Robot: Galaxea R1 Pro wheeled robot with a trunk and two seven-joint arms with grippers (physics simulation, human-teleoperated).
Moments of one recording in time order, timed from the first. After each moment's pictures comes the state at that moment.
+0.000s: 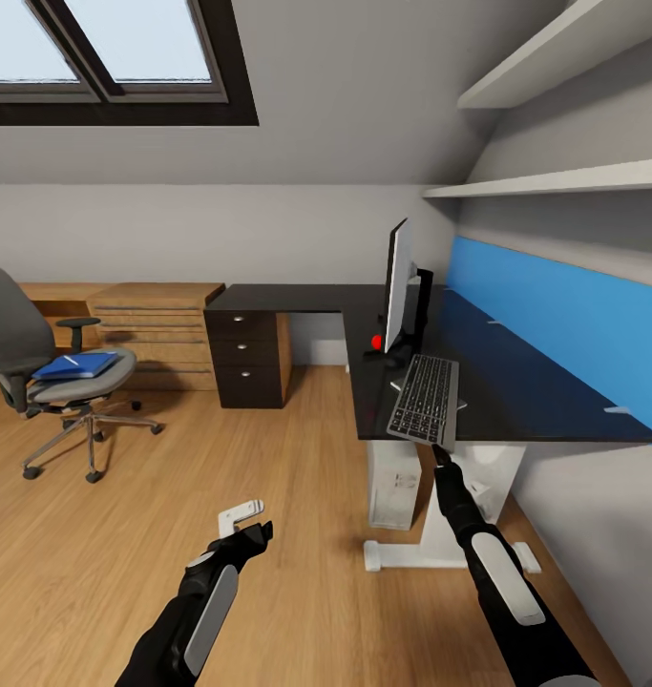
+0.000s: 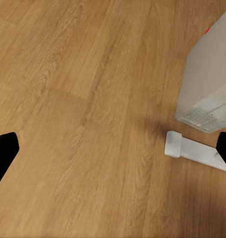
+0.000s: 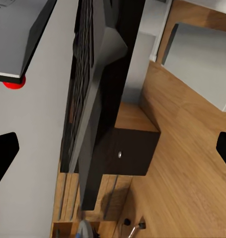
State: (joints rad) left arm -0.36 -0.12 -0.09 -1.06 0.39 0.39 0.31; right arm -0.41 -0.01 0.03 -1.09 -1.39 -0.05 -0.02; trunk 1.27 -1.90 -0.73
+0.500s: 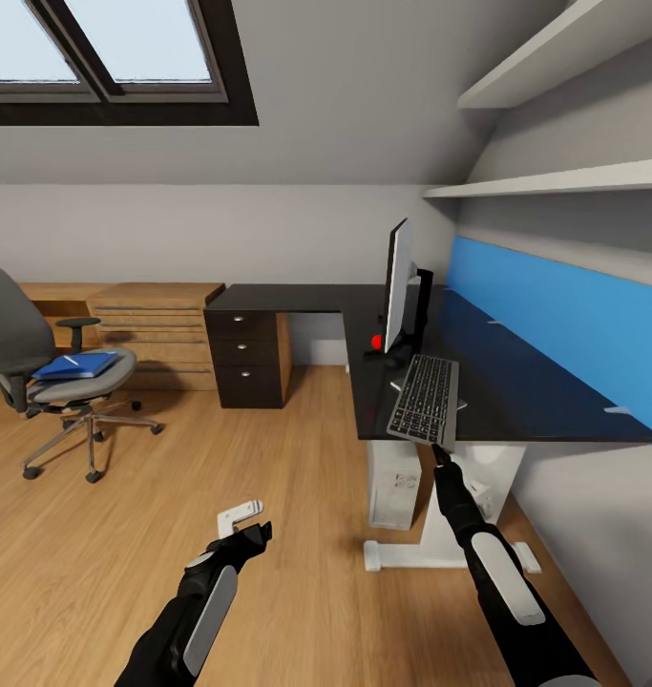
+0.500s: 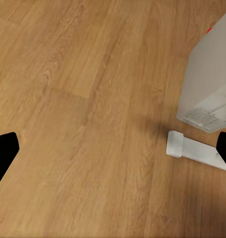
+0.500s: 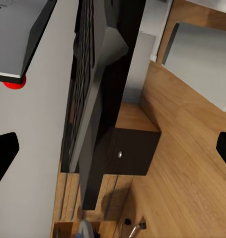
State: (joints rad) left arm -0.36 -0.12 -0.09 -1.05 0.39 0.39 0.31; right arm -0.41 -0.01 0.03 -1.09 -1.39 -0.05 -0.02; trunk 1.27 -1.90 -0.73
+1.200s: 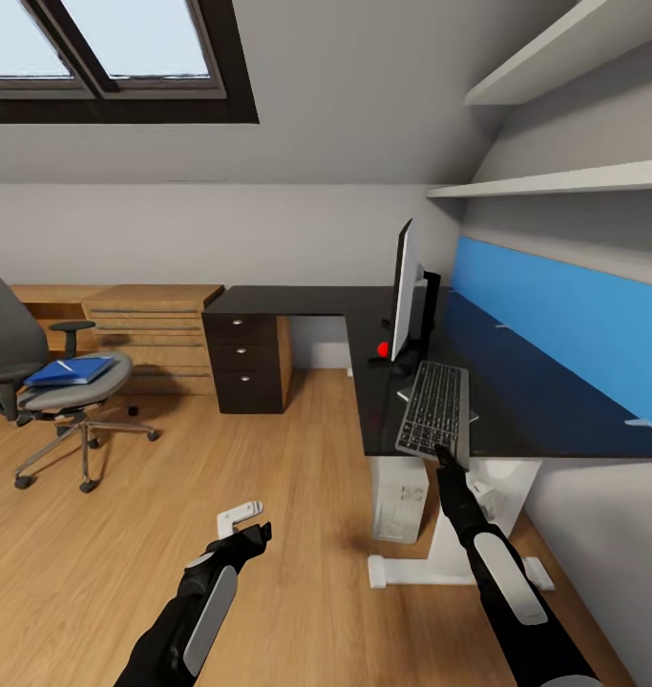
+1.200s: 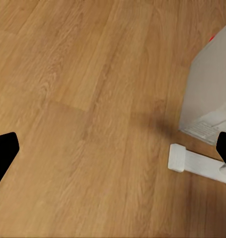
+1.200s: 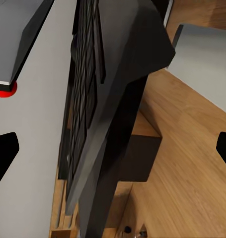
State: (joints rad) left arm -0.36 -0.12 -0.09 -1.05 0.38 0.39 0.31; right arm -0.41 -0.02 0.02 -1.09 -1.39 -0.05 -0.03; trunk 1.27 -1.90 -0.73
